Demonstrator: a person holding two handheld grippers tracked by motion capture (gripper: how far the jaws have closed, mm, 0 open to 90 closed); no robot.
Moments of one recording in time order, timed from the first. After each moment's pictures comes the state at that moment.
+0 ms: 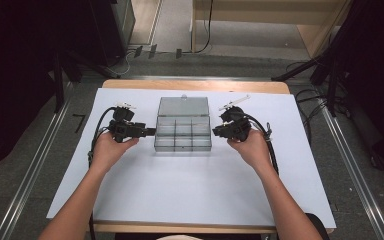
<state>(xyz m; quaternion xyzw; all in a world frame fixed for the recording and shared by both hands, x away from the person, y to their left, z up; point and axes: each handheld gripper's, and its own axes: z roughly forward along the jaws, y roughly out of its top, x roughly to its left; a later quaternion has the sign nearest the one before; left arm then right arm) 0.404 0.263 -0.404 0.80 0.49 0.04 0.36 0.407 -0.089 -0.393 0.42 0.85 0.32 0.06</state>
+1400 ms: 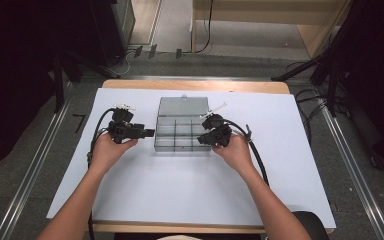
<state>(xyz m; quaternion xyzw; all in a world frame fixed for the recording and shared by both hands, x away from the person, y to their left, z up) 0.403 0.266 -0.408 0.80 0.48 0.05 0.36 0.412 -0.045 -0.431 0.39 0.87 0.29 0.03</state>
